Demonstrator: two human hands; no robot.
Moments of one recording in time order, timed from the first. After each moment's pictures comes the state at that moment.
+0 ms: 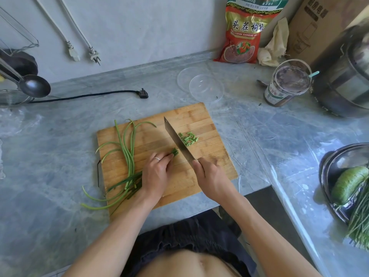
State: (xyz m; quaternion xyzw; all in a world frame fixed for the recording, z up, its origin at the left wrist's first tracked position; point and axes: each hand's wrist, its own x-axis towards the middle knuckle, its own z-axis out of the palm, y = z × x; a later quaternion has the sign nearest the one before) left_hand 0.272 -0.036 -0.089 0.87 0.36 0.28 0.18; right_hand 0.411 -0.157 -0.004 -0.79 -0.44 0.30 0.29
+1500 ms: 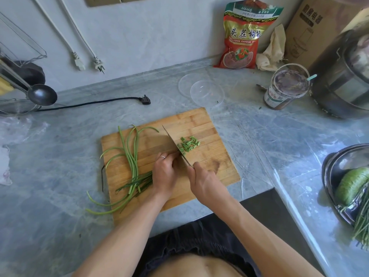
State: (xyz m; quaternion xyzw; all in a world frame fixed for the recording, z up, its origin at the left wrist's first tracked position) left_hand 0.296 -0.036 -0.085 0.82 0.42 0.27 0.28; right_hand 0.388 -0.150 -0.009 -0.82 -0.47 0.28 0.19
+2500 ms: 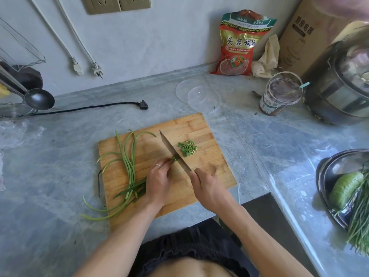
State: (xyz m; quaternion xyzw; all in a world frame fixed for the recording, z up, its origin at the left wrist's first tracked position) left_hand 0.281 -0.035 -0.088 0.84 0.38 0.28 0.26; right_hand 0.400 -0.159 0.004 -0.80 -0.45 0.31 0.25
